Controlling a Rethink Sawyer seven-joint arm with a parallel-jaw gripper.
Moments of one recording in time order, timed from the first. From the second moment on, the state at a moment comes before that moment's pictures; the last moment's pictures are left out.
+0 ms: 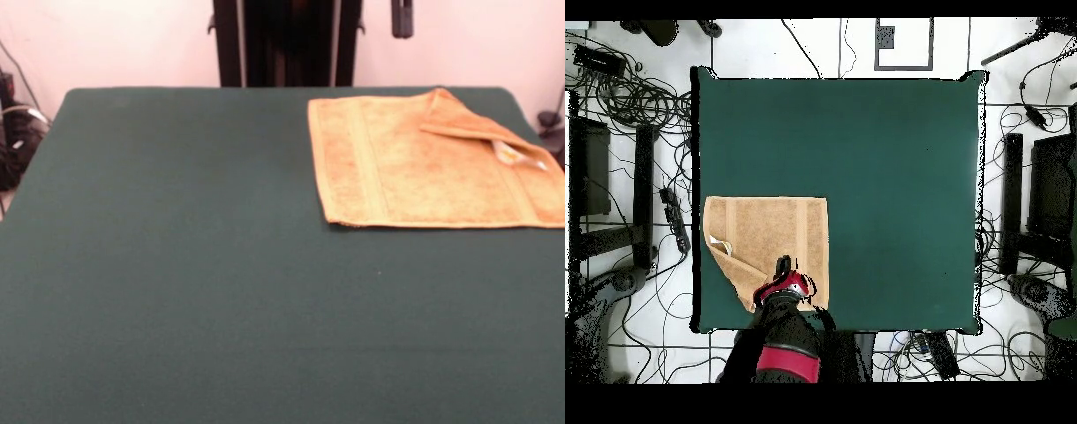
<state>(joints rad) 0.41 -0.86 -0.35 1.95 -1.17 -0.21 2.51</state>
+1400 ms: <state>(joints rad) 0.41 -0.66 -0.40 1.90 -1.09 -0.36 2.51</state>
